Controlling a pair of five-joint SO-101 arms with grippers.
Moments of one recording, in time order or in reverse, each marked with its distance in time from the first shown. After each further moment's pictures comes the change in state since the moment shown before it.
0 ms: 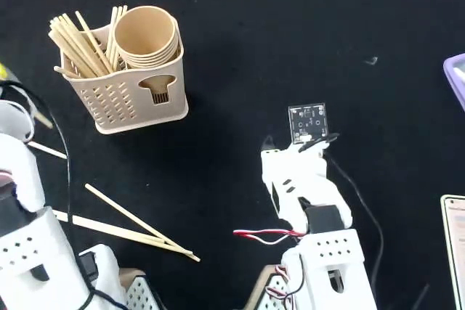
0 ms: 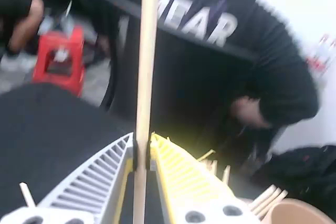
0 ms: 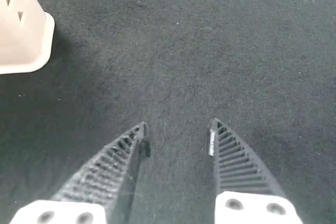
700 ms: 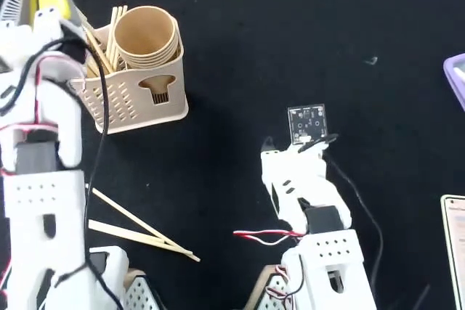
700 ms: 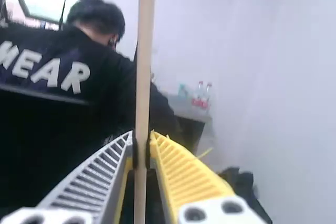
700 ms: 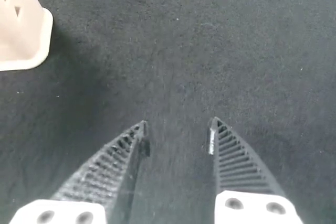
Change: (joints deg) left arm 19.9 14.5 0.0 -34.0 0.0; right arm 0.0 0.0 1.0 -1.0 0.0
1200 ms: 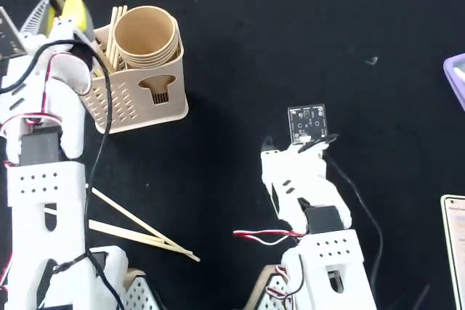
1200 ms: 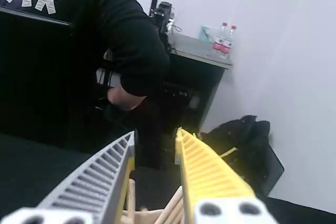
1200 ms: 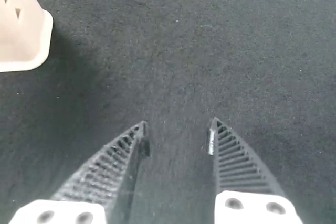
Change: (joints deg) left arm -1.4 2.5 2.4 9.3 0.0; right arm 0.0 0.0 0.0 -0.1 0.0
